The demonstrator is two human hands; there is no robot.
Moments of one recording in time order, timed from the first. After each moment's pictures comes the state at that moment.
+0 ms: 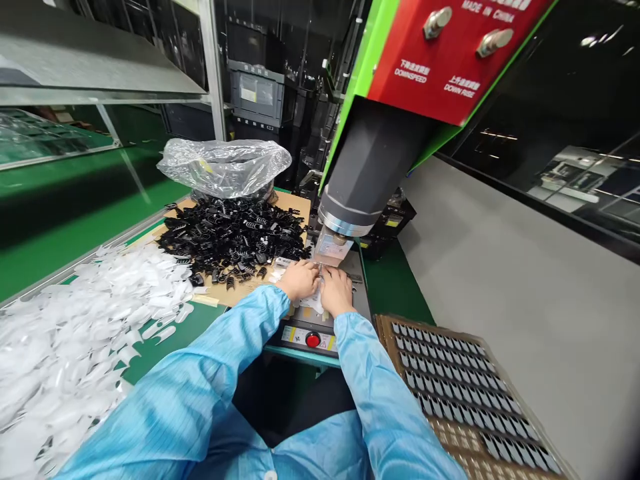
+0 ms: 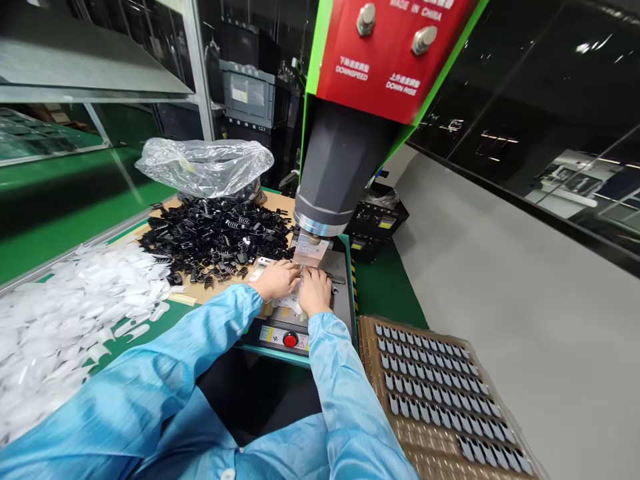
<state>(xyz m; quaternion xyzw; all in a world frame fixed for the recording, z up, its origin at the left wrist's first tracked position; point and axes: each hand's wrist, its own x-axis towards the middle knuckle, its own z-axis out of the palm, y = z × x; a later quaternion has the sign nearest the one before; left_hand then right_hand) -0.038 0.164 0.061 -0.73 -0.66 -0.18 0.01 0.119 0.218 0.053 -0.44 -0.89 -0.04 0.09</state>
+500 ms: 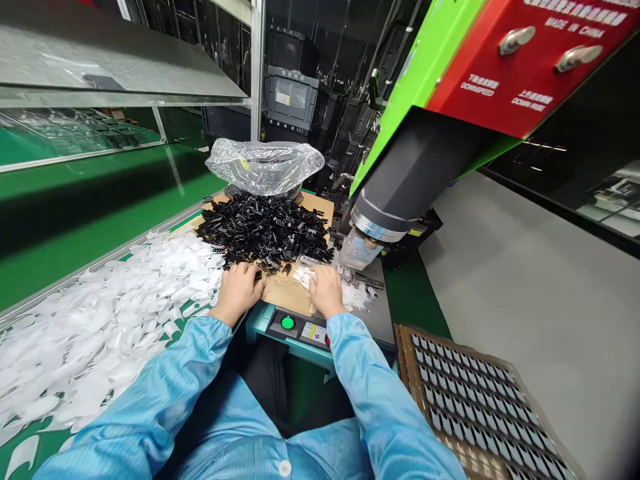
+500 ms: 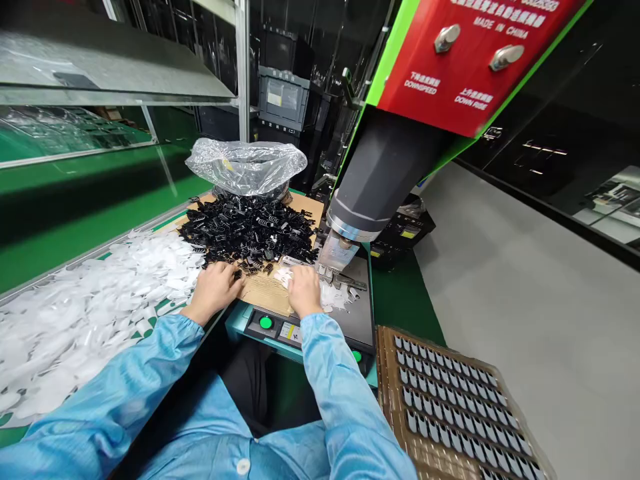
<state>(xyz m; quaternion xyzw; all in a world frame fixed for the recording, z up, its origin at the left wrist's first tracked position) -0.164 -0.009 0.028 -0.47 -0.85 -0.20 0.09 0.043 0.174 0.046 -0.30 -0.93 0.04 0.21</state>
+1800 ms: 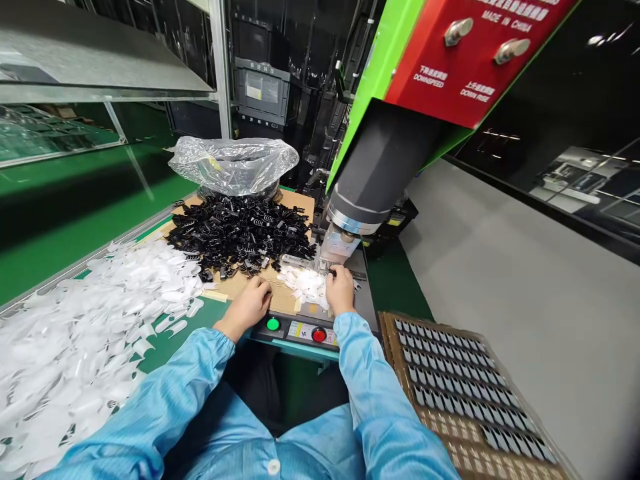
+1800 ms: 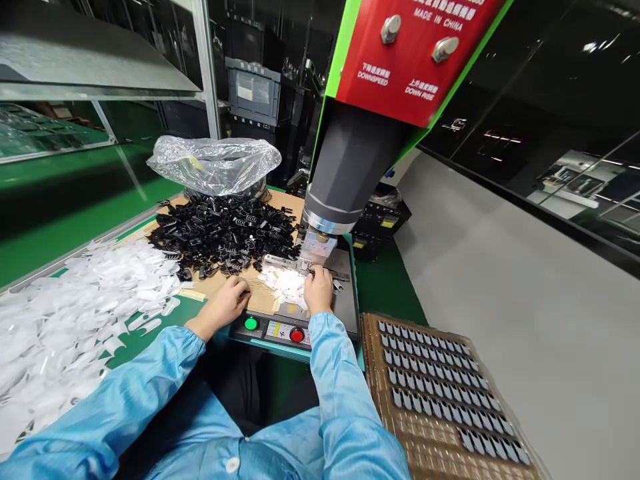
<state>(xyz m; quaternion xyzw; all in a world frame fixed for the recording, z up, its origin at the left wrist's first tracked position) -0.120 0.025 -0.001 -0.62 -0.72 -0.31 -0.02 0.108 0.223 0.029 -0.45 -0.83 0.07 0.33</state>
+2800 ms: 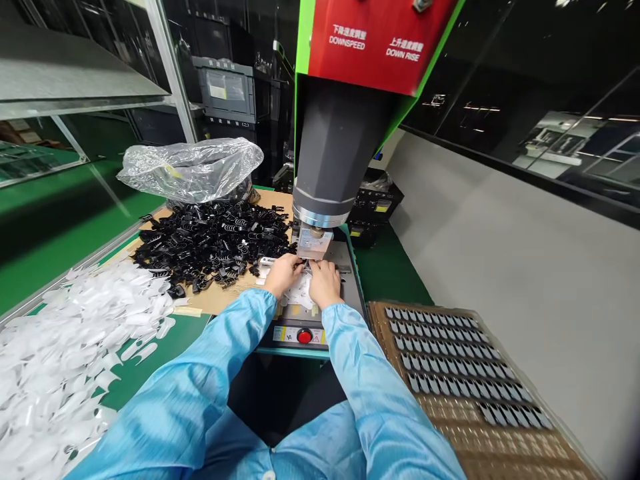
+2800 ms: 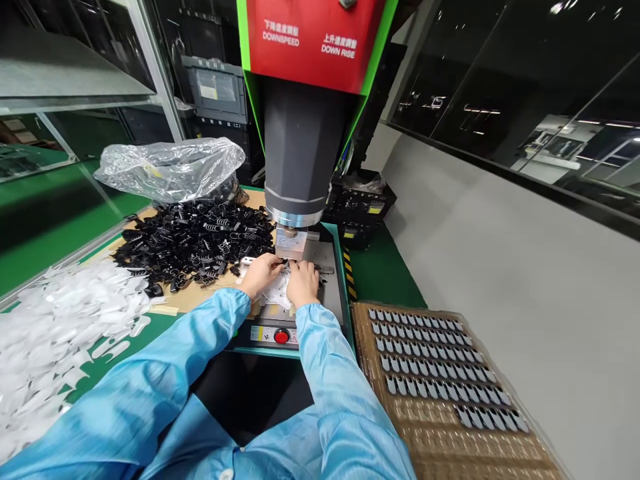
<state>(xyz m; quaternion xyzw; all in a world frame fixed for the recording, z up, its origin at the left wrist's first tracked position) -0.046 0.191 0.039 -0.63 -0.68 -0.36 -0.05 0.121 0.222 0.050 -0.45 -0.88 0.01 0.15</state>
